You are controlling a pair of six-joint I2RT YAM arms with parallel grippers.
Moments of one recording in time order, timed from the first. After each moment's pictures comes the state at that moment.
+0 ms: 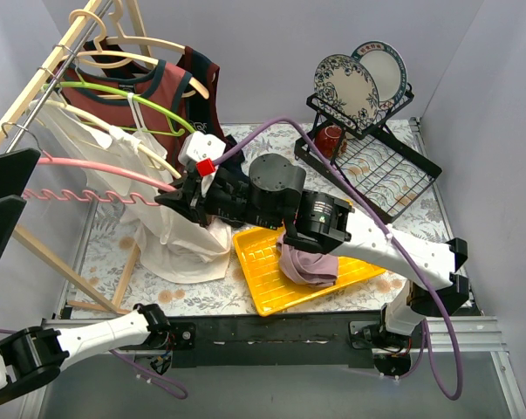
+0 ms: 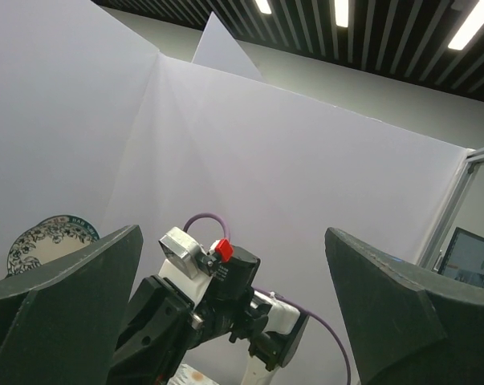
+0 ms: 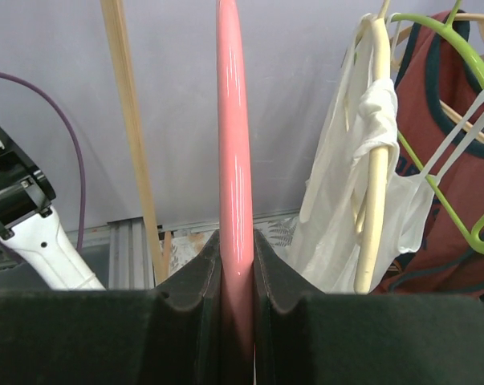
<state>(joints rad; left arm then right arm) -0.95 0.83 2.18 -0.65 -0.04 -0.45 1.37 1.62 1.95 -0.23 -0.01 -0.05</state>
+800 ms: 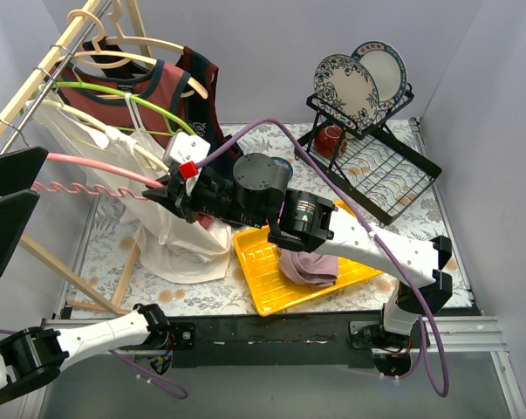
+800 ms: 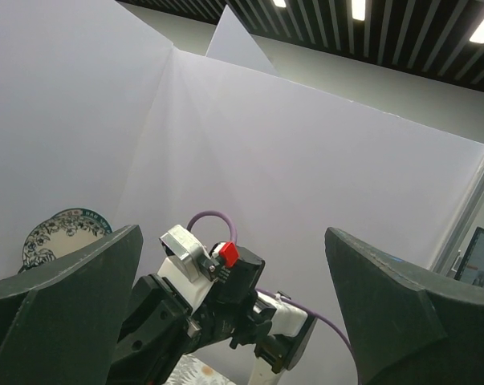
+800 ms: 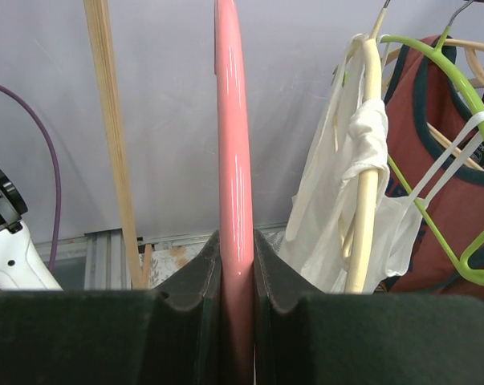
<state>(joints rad) -0.95 0.83 2.15 -0.66 -0.07 -0.43 1.37 1.71 2.03 -0.19 0.01 -0.12</state>
